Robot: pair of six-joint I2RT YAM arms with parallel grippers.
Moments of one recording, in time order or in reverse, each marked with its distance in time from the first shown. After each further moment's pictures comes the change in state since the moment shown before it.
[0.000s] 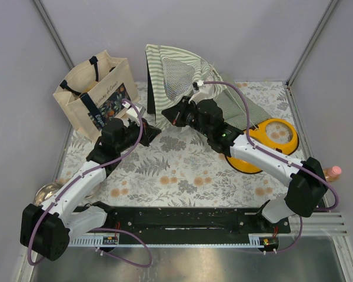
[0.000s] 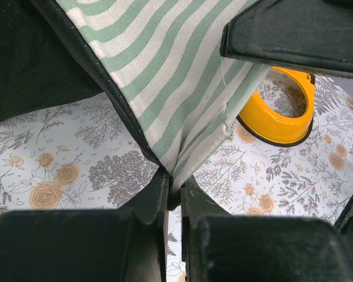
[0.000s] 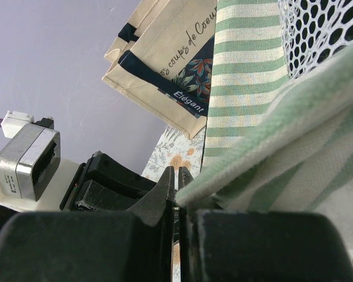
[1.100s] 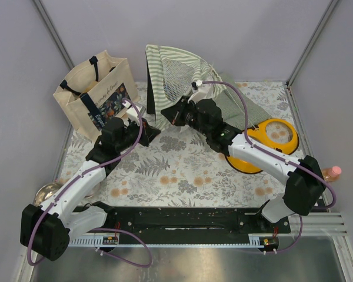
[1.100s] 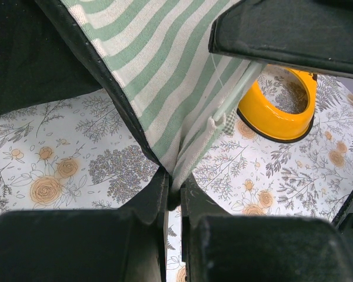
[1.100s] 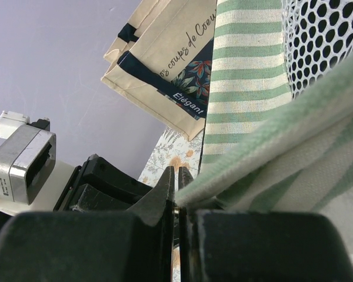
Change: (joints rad) left arm 0.000 -0.001 0.014 -0.036 -0.003 0.000; right arm -0.003 0.022 0.000 0.025 -0.008 -0.009
